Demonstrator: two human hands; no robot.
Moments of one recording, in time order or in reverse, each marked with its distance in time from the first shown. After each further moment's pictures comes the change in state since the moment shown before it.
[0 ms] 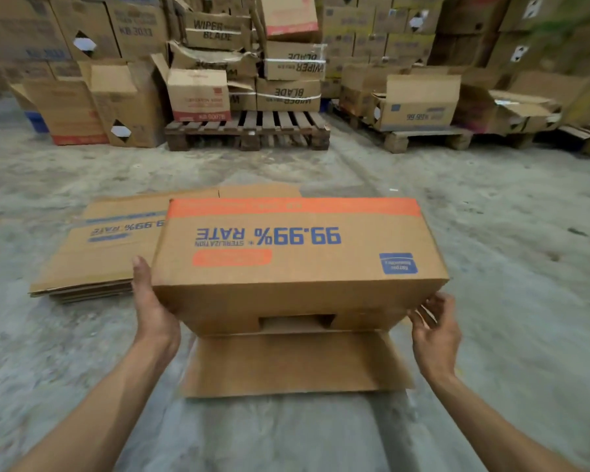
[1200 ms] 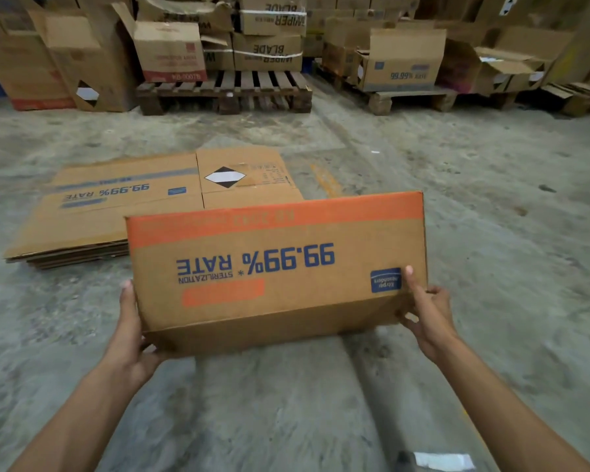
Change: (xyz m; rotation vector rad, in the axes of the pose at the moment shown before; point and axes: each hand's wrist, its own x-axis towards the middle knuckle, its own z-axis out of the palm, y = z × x) left_hand -0.088 -0.007 -0.039 0.268 0.138 -0.527; right_hand -0.029 -0.008 -0.060 0.264 -0.165 0.643
